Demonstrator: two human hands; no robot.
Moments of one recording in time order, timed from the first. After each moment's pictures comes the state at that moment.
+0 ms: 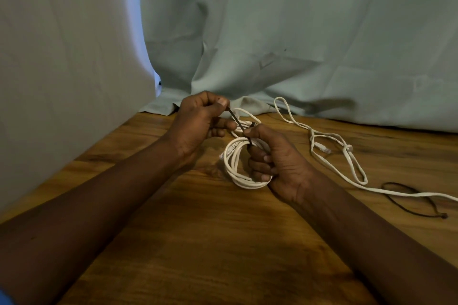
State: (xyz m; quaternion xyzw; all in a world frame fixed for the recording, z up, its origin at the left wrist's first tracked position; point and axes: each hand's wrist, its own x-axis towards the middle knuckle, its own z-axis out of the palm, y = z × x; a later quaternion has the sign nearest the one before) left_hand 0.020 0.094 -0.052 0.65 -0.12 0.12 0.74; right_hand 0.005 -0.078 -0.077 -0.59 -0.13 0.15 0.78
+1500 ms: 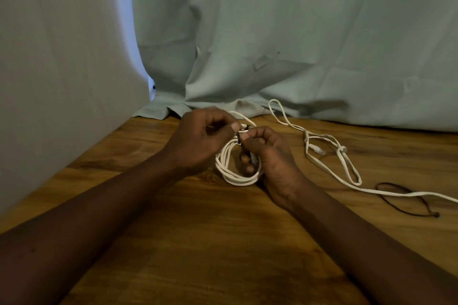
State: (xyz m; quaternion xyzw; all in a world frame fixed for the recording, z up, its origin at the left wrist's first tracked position) left_hand 0.030 0.100 -0.074 0.80 -0.27 0.24 0.48; right_hand 0.010 -0.072 -0.088 -0.61 -0.12 0.01 0.78
